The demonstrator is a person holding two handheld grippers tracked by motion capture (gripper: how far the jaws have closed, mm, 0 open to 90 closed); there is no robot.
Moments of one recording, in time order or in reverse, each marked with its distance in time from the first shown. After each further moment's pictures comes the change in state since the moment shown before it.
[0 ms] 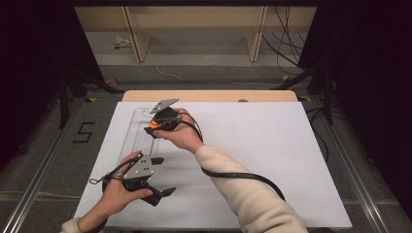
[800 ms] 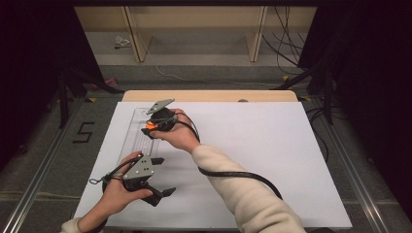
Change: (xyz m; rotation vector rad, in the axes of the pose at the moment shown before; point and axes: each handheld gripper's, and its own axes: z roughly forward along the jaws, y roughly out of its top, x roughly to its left) left arm -0.001 0.000 0.000 0.000 -0.003 0.000; right arm 0.004 0.003 0.009 0.013 0.015 -0.008
